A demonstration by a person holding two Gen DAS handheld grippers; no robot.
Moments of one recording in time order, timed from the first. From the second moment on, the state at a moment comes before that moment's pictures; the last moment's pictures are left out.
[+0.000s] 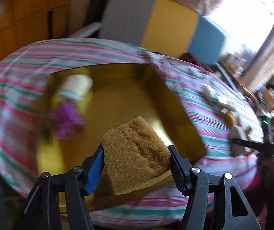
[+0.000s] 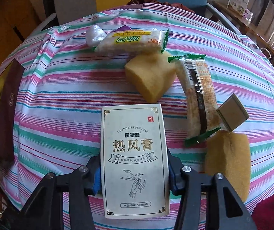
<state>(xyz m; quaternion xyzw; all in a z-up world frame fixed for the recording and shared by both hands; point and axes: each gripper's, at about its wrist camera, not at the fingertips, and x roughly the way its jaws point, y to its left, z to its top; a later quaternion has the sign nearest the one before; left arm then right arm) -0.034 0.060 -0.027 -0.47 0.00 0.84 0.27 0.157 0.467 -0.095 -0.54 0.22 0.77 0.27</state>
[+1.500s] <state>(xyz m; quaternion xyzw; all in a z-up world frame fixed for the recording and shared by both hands) -0.034 0.025 -0.024 -0.41 0.07 0.90 0.15 0.151 0.466 -0.097 -0.54 0.20 0.77 0.27</state>
